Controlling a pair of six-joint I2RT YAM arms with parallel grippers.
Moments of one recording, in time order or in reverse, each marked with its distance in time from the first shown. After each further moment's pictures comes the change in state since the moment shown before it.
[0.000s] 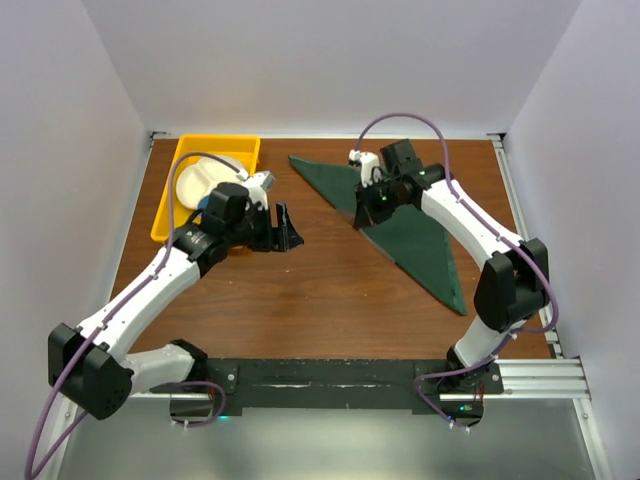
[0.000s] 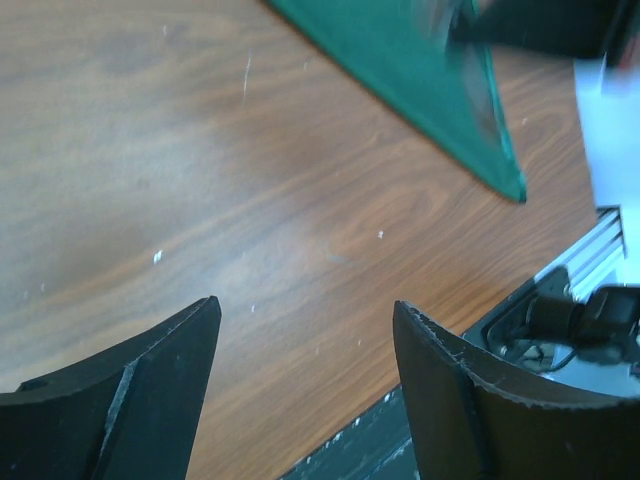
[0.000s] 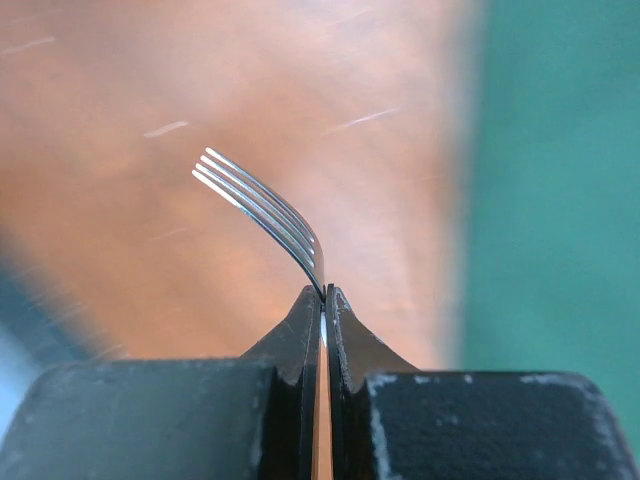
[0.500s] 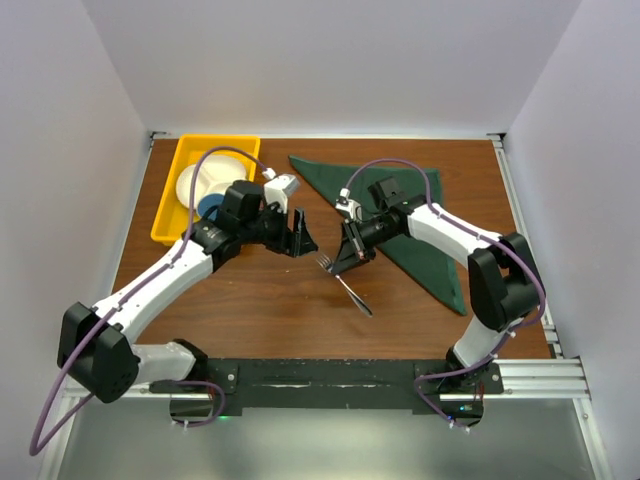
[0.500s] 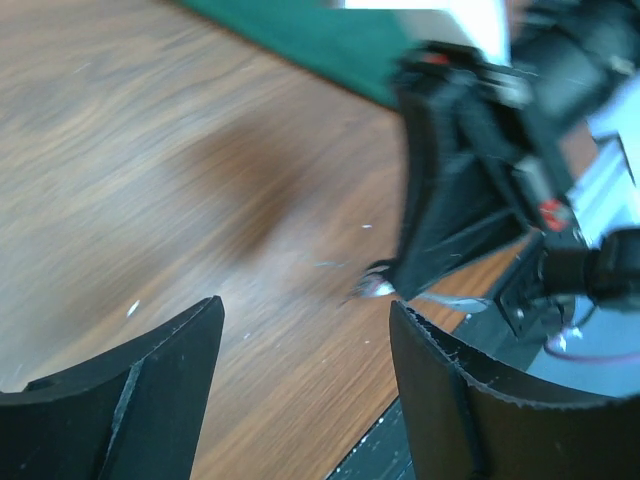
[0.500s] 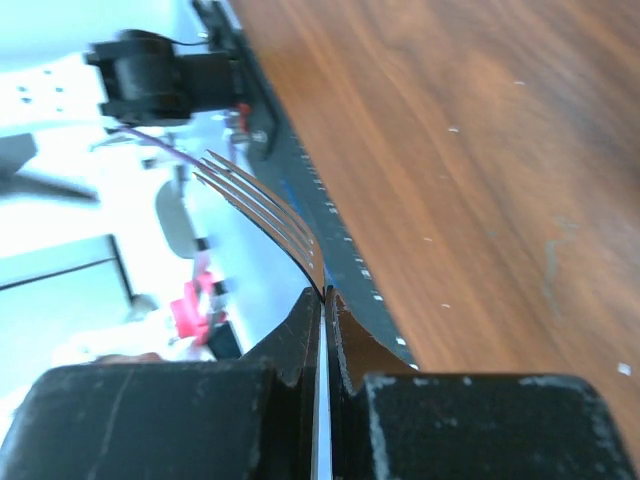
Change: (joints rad) left arm -0.025 0.113 0.023 0.100 0.132 0.148; right arm 0.060 0.006 -0.327 0.130 -0.651 0.328
